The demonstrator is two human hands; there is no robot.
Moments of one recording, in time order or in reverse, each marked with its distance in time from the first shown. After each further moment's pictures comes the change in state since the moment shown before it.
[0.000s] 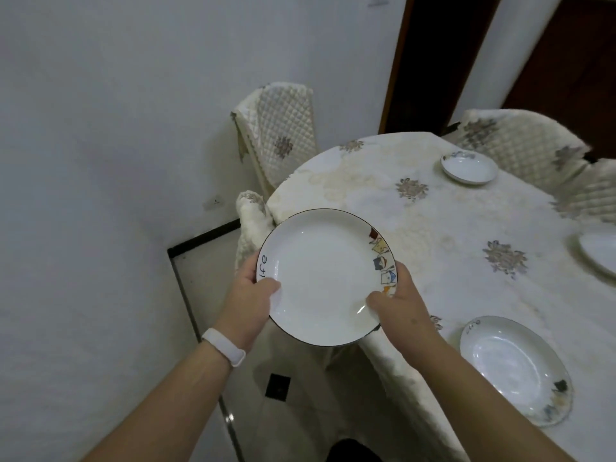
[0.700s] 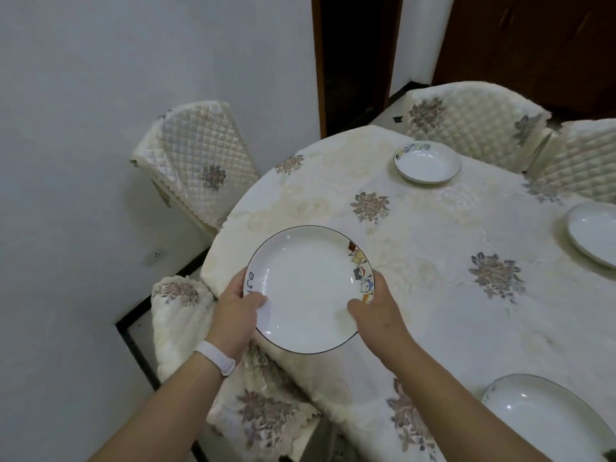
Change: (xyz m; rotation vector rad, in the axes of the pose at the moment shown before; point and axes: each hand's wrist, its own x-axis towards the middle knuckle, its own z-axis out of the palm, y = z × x) left_hand 0.255 -0.018 0.104 0.149 -0.144 -0.106; right_hand 0.221 0.013 -0.040 0.174 0.181 0.124
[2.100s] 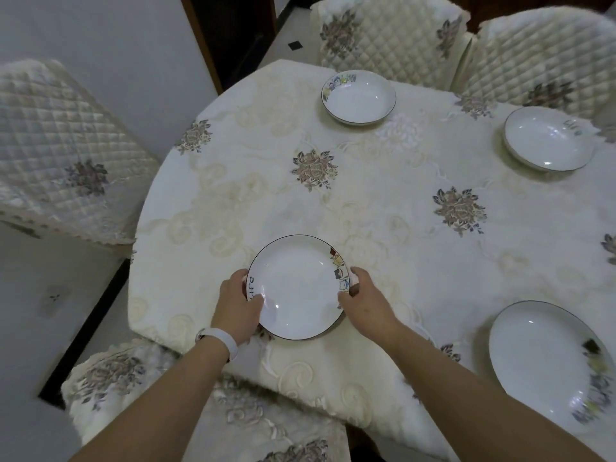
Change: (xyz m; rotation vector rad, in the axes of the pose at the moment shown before) left_hand 0.169 -0.095 0.020 0.717 -0.413 -0.034; right_hand 0.087 0.098 0.020 -0.242 0.237 0.311
